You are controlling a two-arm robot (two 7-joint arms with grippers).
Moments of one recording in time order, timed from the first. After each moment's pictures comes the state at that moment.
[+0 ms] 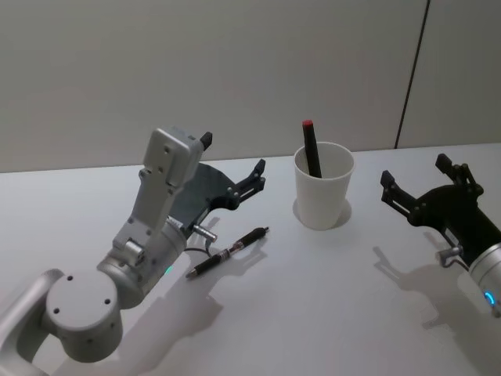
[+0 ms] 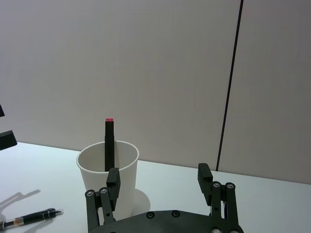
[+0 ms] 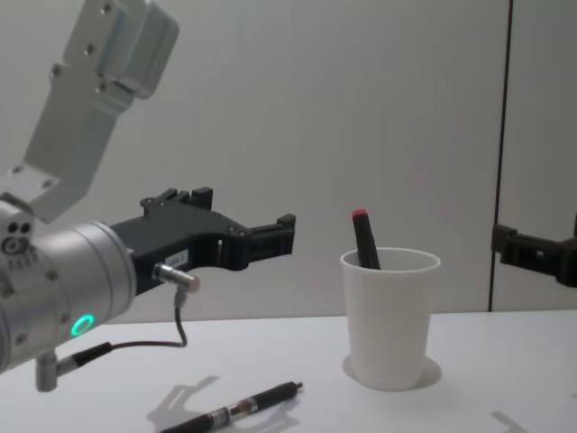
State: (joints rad) left arm -0.23 0.40 0.44 -1.63 -0.23 0.01 -0.06; right arm -0.01 0.34 -0.23 -1.77 0.29 0.03 0.07
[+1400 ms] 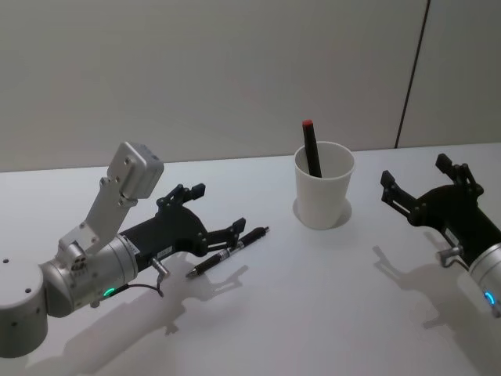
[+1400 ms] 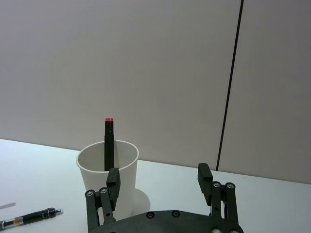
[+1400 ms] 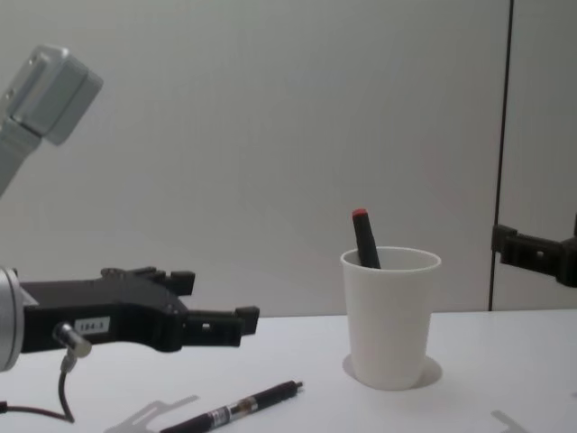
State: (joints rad) left arm -0.21 0.56 0.36 -1.63 -0.38 0.17 -0.45; right arm -0.01 0.34 -0.23 -1.77 0.29 0.03 0.07
